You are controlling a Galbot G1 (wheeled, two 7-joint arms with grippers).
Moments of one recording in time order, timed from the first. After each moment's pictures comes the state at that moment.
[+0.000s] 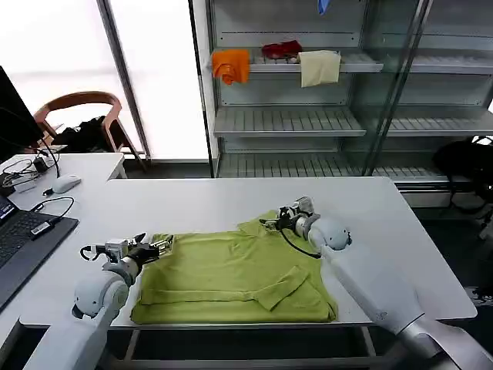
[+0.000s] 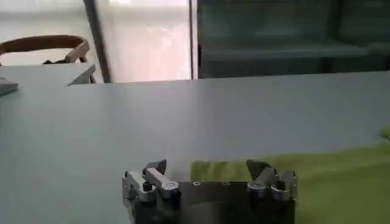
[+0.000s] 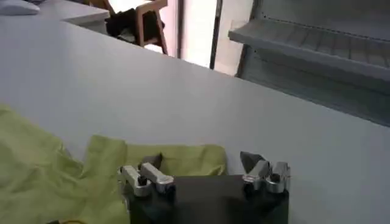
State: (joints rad) left arm 0.97 -1.01 -0.36 -1.67 -0.61 0.57 -0.12; right arm -0.36 1.15 -0.22 1.24 0.57 -0.57 -0.16
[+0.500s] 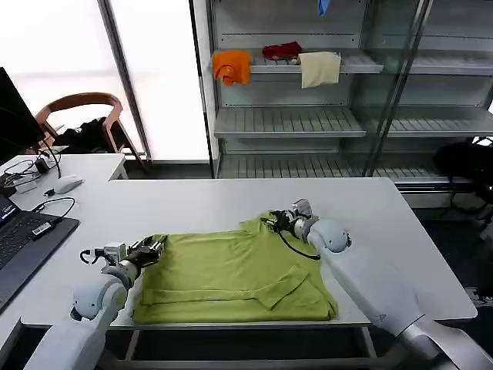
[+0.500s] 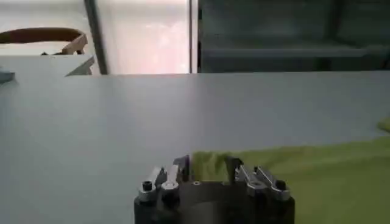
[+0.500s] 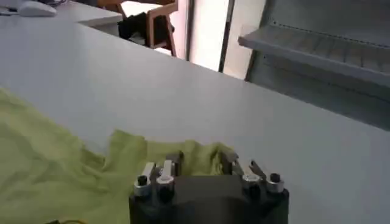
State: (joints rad) left arm 0.98 -1.01 -0.37 -1.65 -0.62 0.57 -0.09; right arm -0.38 1.14 -0.22 1.25 0.54 -0.57 -0.20
